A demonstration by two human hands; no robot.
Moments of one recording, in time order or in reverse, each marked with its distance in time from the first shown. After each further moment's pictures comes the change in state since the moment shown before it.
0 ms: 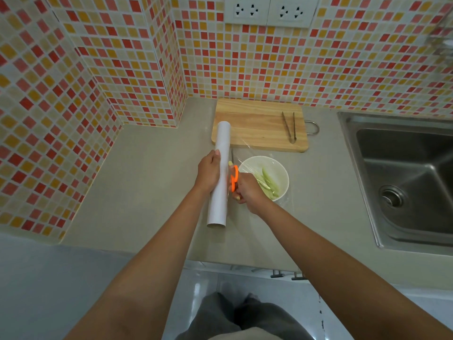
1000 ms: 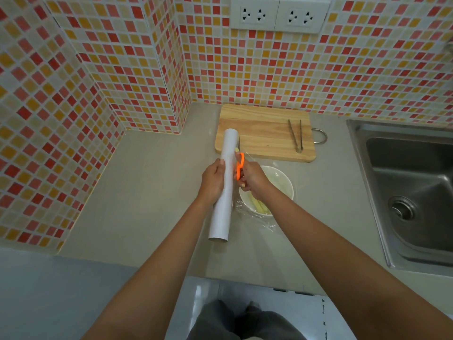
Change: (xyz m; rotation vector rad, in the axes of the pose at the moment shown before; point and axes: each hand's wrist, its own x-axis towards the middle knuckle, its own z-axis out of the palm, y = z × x) left_hand 0.006 0.001 0.004 -0.060 -0.018 -0.036; right_hand 0.046 -0.042 -0.011 0.018 -0.016 -0.026
